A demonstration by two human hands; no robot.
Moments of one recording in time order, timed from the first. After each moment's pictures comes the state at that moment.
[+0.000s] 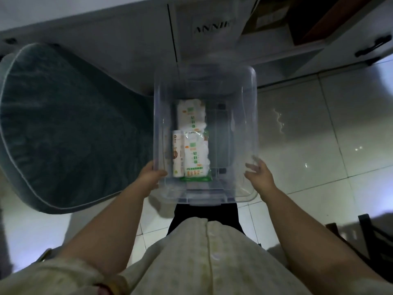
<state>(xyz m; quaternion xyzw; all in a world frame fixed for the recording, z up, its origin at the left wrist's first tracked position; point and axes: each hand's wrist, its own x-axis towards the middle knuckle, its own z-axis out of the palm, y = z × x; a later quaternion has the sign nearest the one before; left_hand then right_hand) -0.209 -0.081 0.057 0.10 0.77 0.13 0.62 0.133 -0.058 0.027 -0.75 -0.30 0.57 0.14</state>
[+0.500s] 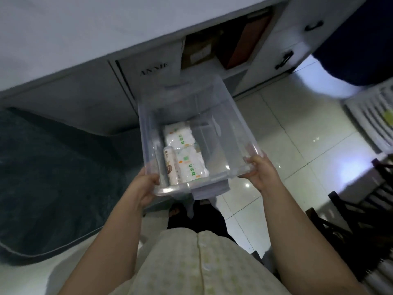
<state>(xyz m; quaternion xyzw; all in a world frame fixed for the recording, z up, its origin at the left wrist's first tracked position) -0.123 -0.039 0.150 0.07 0.61 0.28 0.73 0.198 -0.051 0.156 -0.64 -0.06 0.61 0.46</state>
